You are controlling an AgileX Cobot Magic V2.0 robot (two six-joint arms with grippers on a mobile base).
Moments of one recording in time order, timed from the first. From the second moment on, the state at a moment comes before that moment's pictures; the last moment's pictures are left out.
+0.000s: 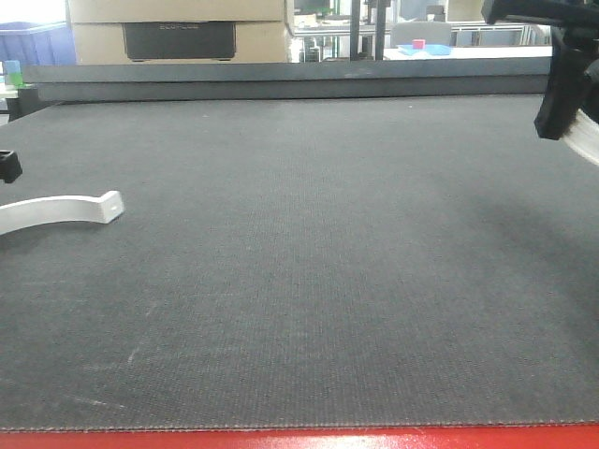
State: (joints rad) left arm 0.01 1.78 -1.18 0.06 0.91 -0.11; right arm 0.19 1.45 -1.16 0.04 0.96 0.37
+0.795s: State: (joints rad) left arm -0.16 1.25 -1.17 -0.08 1.05 -0.11; right arm 0.19 1.20 -1.25 0.04 0.94 0.22
